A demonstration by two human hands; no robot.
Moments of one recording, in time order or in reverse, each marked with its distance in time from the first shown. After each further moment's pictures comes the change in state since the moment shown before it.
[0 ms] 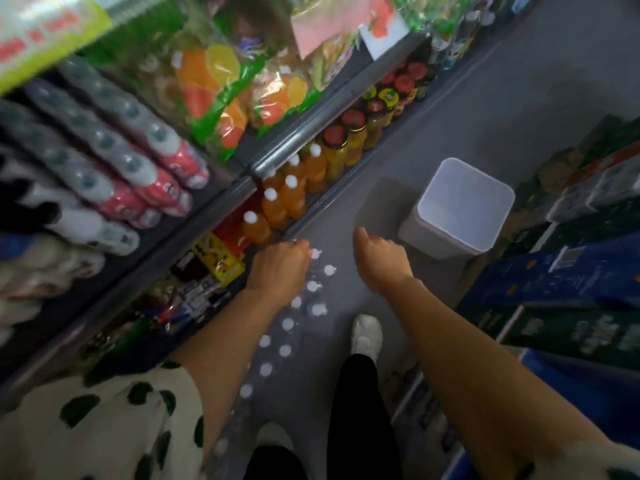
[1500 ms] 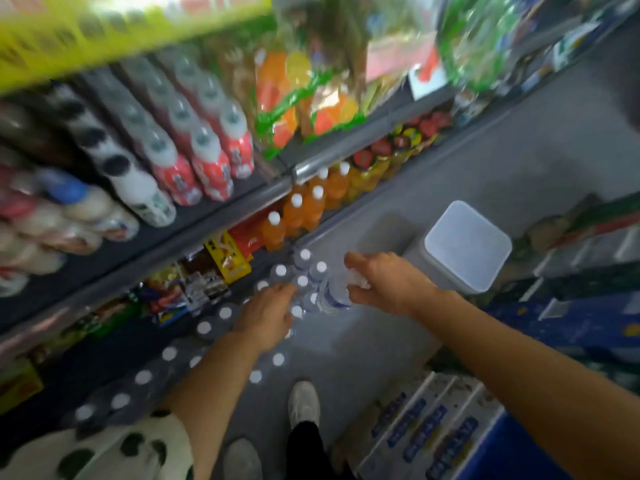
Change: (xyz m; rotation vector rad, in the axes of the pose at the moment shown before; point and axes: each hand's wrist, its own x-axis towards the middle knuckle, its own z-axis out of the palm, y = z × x) left_hand -0.082 -0.055 0.056 -0.421 -0.131 -0.152; right_hand -0.029 -0.061 -0.049 -0.072 -0.236 -0.368
